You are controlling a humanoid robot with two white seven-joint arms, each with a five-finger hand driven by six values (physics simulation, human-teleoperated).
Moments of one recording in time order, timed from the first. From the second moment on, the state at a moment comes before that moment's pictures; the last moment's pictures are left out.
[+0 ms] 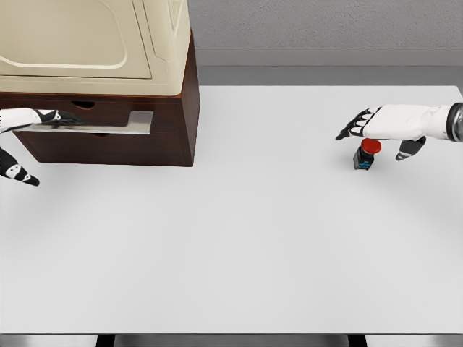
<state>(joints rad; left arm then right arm) -0.65 1.28 -0.70 -1.67 0.36 -0.17 -0.61 -0.89 -0.89 0.86 -1.28 0.44 -0.61 0.61</state>
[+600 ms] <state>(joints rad) -0.65 1.28 -0.74 -1.67 0.37 -0.17 -0.61 -0.89 -0.88 0.88 -1.25 0.45 -0.61 0.61</state>
